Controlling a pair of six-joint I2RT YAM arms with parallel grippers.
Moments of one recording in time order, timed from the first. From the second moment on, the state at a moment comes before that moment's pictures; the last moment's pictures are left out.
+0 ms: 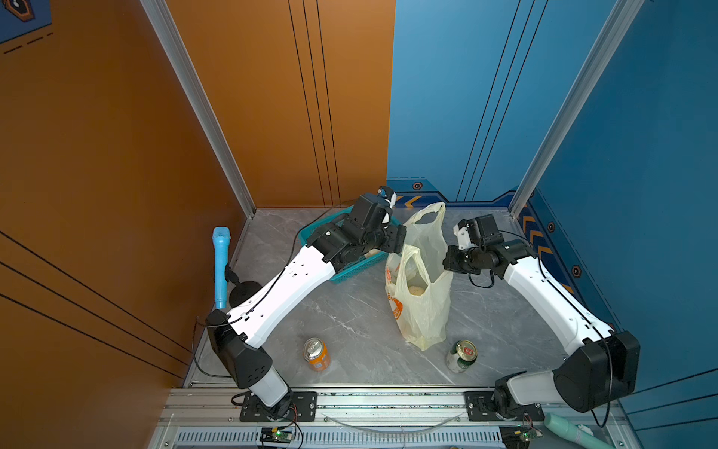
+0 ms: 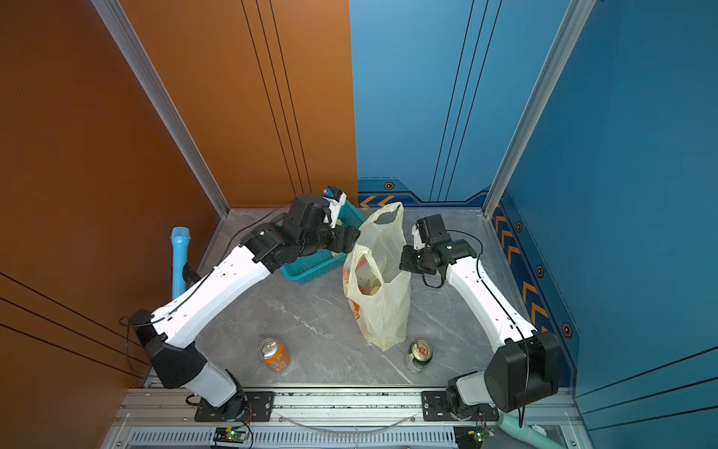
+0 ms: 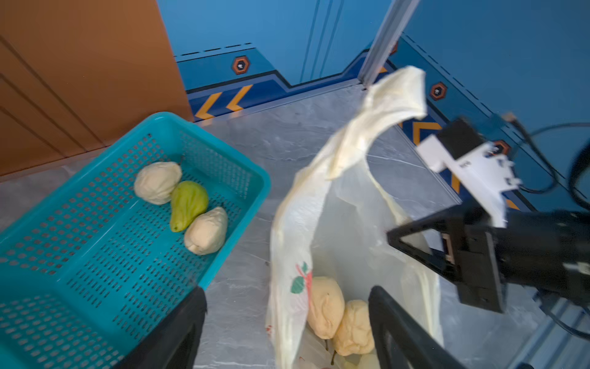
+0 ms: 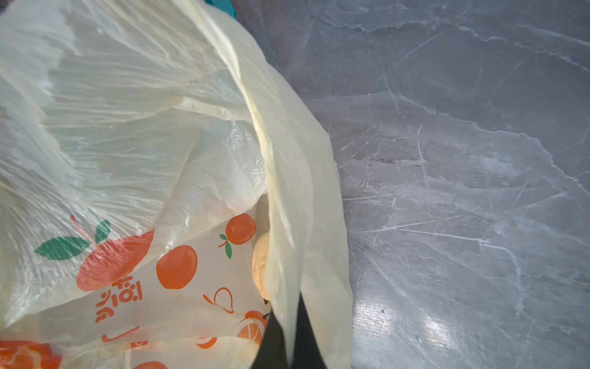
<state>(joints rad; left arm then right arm) -0.71 1.61 1.77 -0.76 -0.13 -0.30 0.28 1.41 1.28 -0.83 -0.20 0.42</state>
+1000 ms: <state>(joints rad) -0.41 2.39 2.15 -0.72 0.05 -0.24 0.27 1.41 1.29 -0.86 -0.20 0.42</state>
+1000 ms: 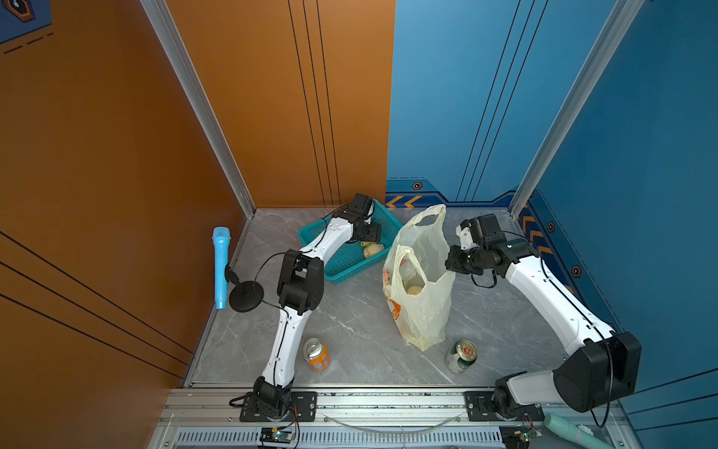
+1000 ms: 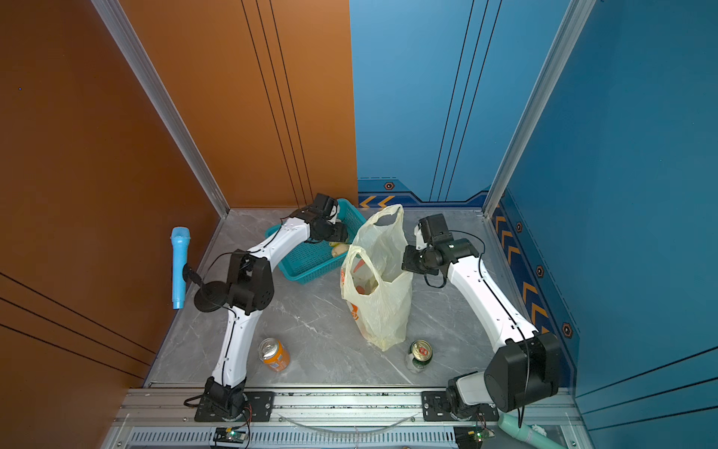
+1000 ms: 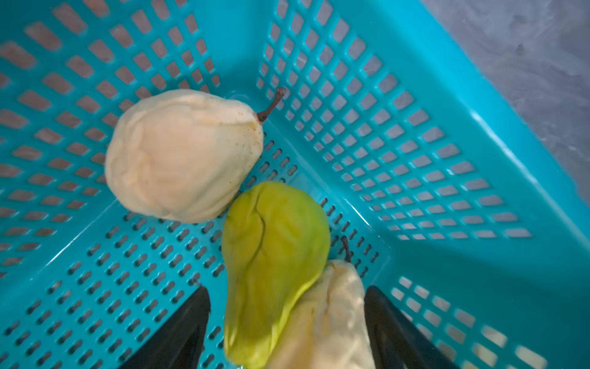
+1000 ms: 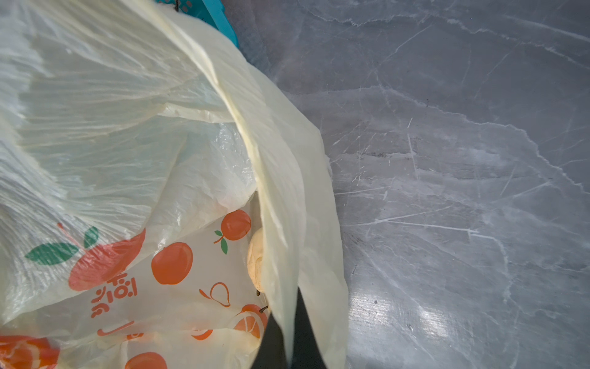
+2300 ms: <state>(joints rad) -0.60 1.59 1.59 -0.64 0.13 -0.28 0.29 1.36 1.29 -0.87 -0.19 0.44</state>
